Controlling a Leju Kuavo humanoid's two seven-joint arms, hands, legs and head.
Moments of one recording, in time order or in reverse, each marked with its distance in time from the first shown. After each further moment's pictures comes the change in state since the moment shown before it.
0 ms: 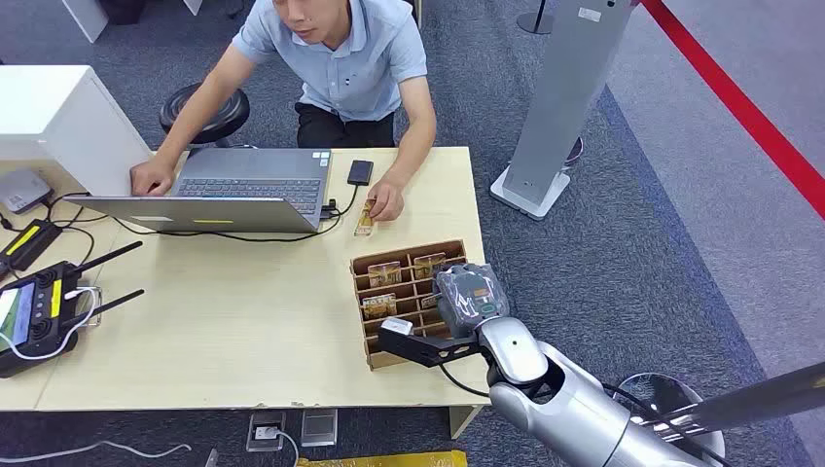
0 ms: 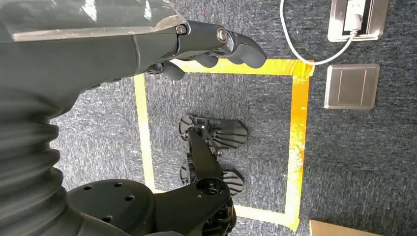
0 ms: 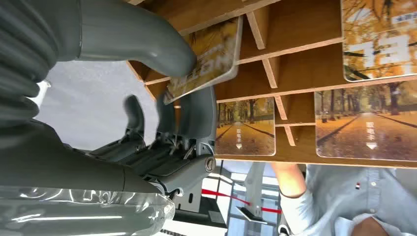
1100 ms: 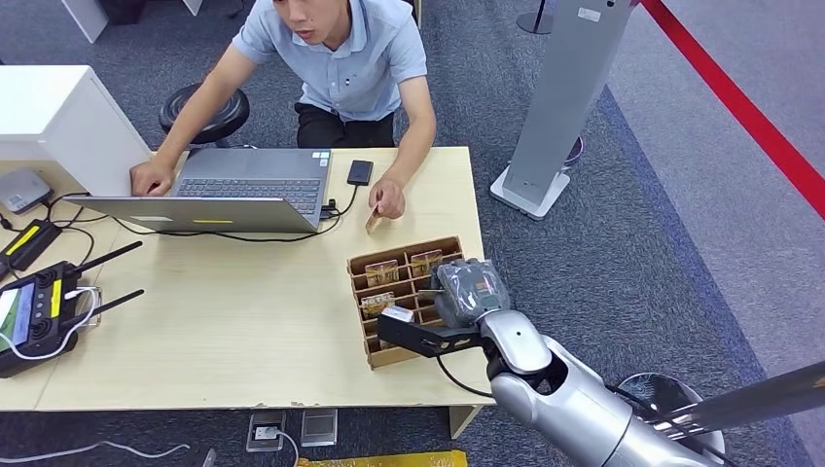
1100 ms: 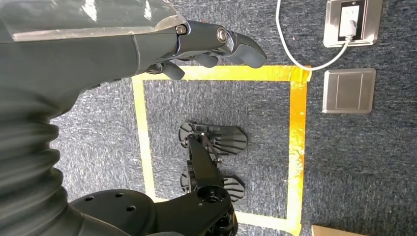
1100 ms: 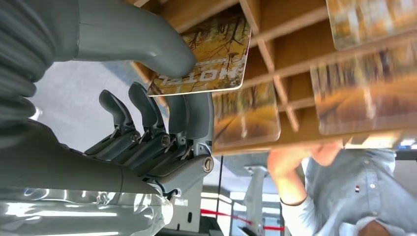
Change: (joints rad) left arm 0.000 0.015 -0.003 0.001 -0.024 0.002 -0.006; right arm -0.020 -0.001 -0.025 -0.039 -0.120 0.026 0.013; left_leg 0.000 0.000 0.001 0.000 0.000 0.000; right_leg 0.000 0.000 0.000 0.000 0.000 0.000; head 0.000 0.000
